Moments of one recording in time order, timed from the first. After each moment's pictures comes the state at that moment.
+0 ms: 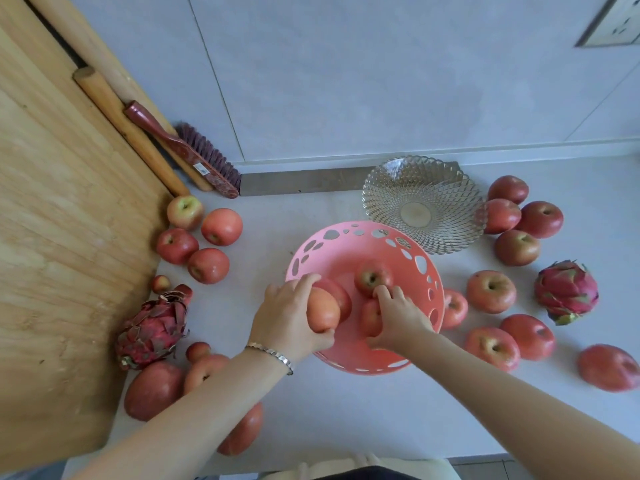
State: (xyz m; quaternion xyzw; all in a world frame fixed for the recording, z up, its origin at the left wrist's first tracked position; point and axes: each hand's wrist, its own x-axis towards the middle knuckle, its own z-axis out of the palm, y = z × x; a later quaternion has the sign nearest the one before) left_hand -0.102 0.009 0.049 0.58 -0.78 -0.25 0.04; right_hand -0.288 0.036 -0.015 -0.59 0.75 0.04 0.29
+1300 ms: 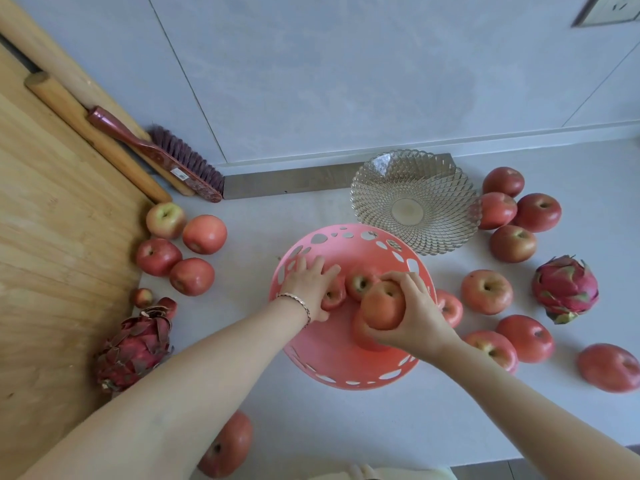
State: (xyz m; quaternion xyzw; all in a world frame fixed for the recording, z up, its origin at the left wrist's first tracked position) left_hand -0.161 -0.067 -0.012 0.44 -0.87 -0.10 -0.20; right_hand -0.320 0.044 0.007 -0.56 0.71 -0.28 0.32
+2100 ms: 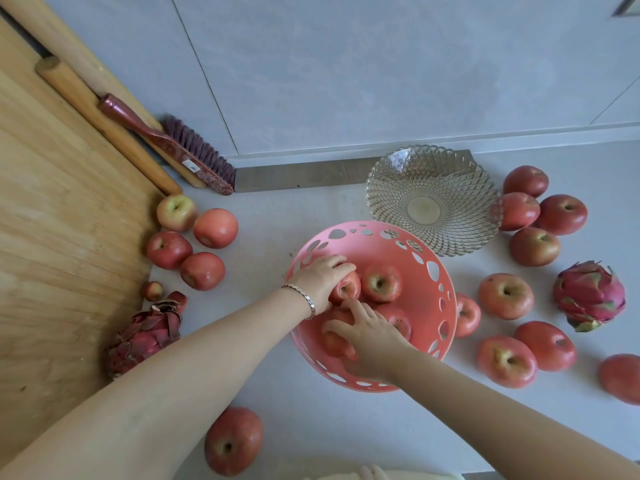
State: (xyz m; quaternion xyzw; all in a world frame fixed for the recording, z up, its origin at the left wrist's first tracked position) left_hand -0.148 -0.081 -0.002 0.39 -0.88 -0.24 -0.15; right_hand -0.259 0.030 -0.025 -0.77 0.58 -0.02 0.25
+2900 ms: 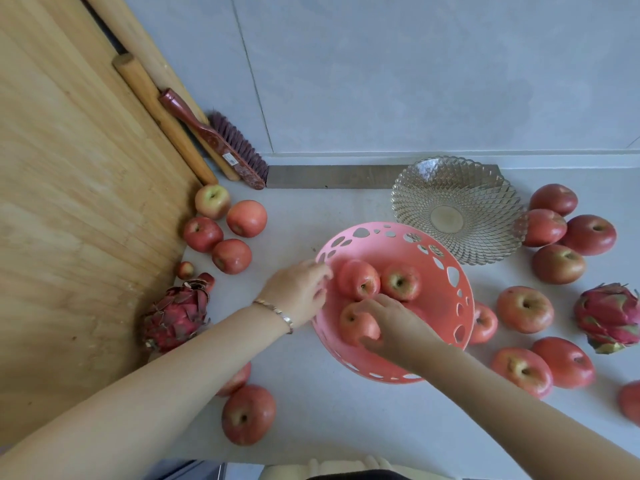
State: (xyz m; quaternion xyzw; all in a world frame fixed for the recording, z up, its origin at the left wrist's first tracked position) left_hand -0.087 -0.046 0.033 0.50 -0.83 -0.24 0.02; right_hand -0.268 0.028 -0.004 -0.73 0.61 -0.05 0.31
